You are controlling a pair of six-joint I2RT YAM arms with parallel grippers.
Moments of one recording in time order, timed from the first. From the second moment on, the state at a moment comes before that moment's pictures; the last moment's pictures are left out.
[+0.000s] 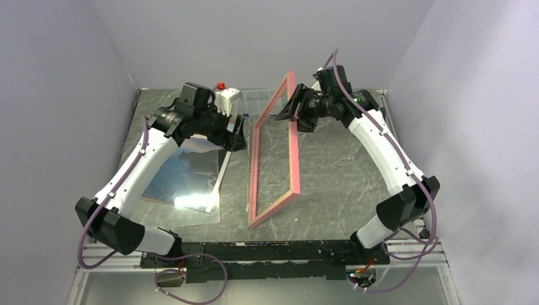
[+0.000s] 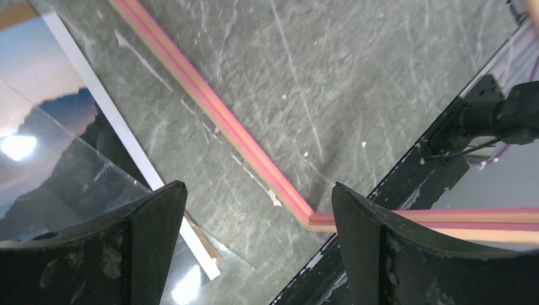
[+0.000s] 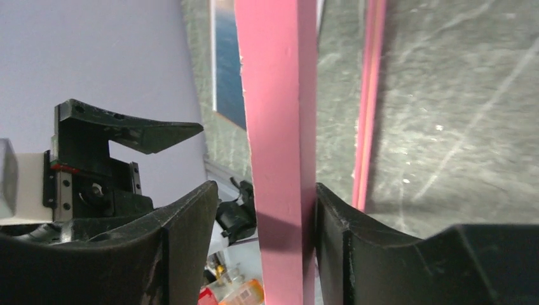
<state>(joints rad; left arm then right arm) -0.44 1.40 1.55 -0.91 0.43 -0.02 0.45 1.58 1.74 -0.88 -0.42 0.90</state>
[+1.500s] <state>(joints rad) -0.32 1.41 1.17 -0.79 0.33 0.12 0.41 1.40 1.22 -1.06 0.15 0.65</state>
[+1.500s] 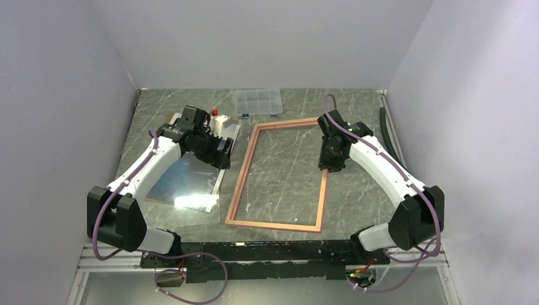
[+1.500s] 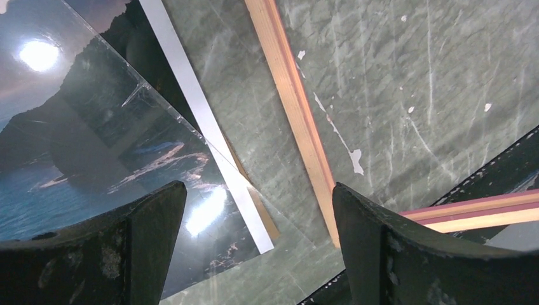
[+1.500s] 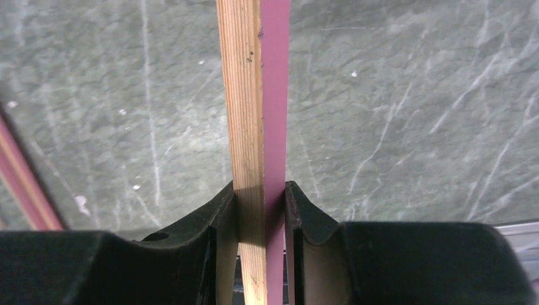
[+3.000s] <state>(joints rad) -0.33 1.63 0.96 -0.33 0.22 0.36 0.40 1.66 0.96 -0.64 0.35 0.59</state>
